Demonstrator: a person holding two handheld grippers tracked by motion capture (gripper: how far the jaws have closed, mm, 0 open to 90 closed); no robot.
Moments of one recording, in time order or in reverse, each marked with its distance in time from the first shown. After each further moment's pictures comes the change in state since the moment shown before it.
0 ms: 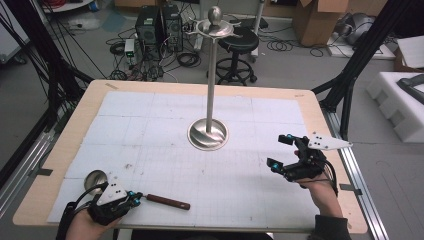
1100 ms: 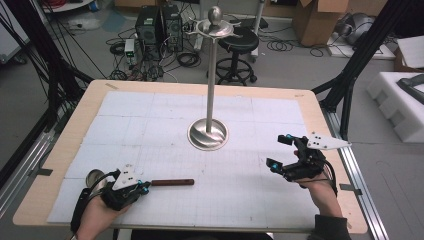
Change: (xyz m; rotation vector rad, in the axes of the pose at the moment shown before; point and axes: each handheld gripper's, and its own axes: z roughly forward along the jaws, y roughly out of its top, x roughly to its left) left arm 0.015 0.020 0.032 0.015 0.031 -0.007; right arm -0.001 0.000 0.002 0.007 0.001 -0.001
